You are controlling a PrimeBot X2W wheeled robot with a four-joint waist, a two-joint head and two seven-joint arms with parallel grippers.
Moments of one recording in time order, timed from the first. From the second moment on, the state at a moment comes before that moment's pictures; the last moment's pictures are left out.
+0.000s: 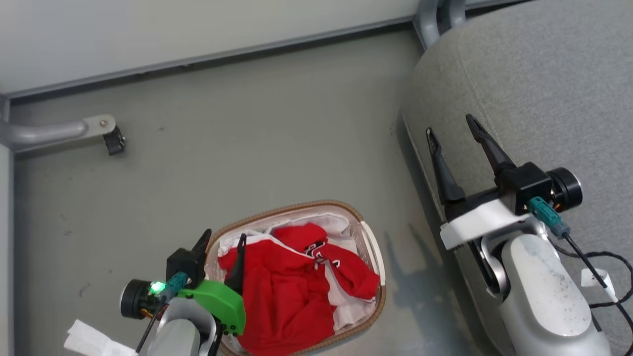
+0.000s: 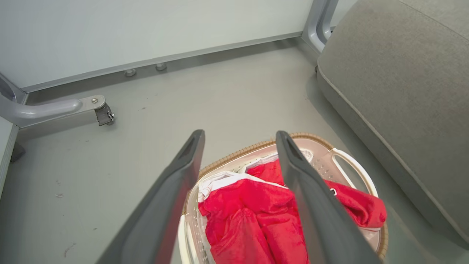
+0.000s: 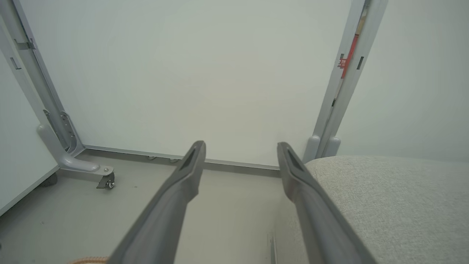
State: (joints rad) left arm -0.27 0.05 -0.23 0.65 -0.15 -0.13 -0.25; right arm -0.39 -0.05 0.15 0.23 0.06 0.13 -0.25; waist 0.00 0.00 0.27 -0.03
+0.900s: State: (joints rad) left arm -0.65 0.05 -0.69 1.16 -0.49 -0.13 -0.13; right arm -0.54 -0.05 0.23 0.12 0.00 0.13 -0.26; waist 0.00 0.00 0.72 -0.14
